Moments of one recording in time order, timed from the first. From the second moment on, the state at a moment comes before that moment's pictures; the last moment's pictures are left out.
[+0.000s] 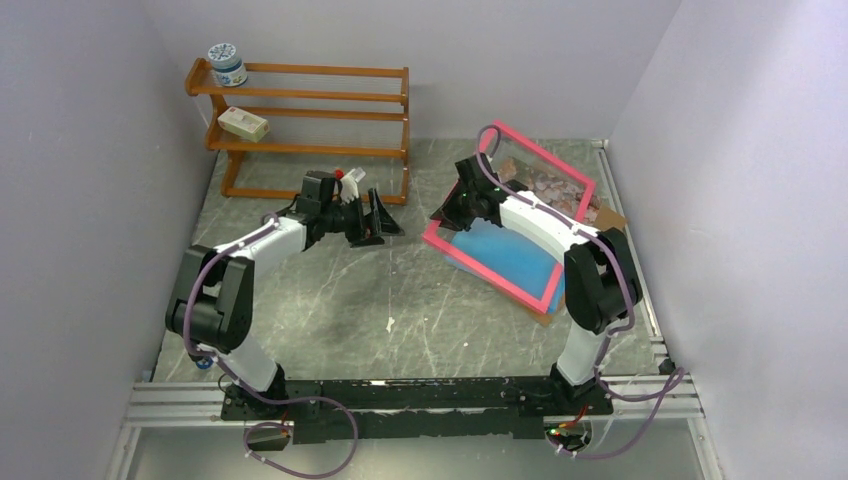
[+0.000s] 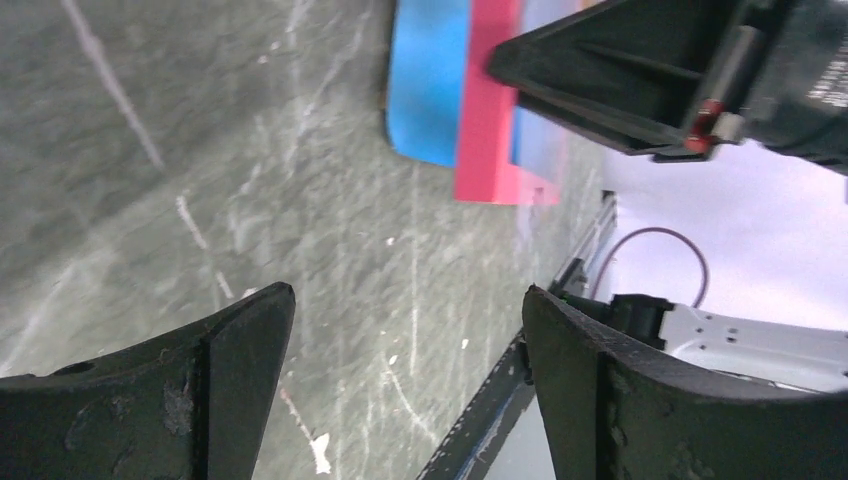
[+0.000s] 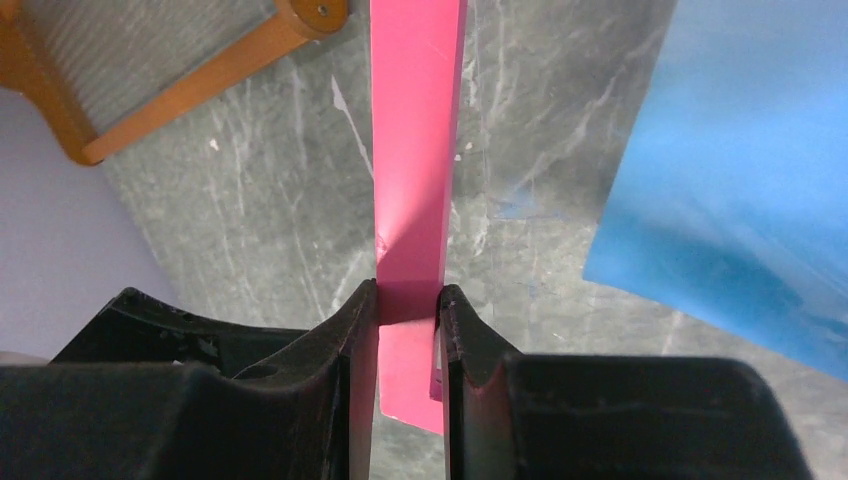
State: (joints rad) left arm -0.30 1.64 1.01 -0.08 0.69 -0.60; right arm 0.50 1.78 1.36 -0.46 -0.06 1.06
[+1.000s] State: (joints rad) left arm -0.37 1.90 1.10 0.27 0.93 -0.83; right arm 0.50 1.81 1.35 -0.34 -0.27 1.14
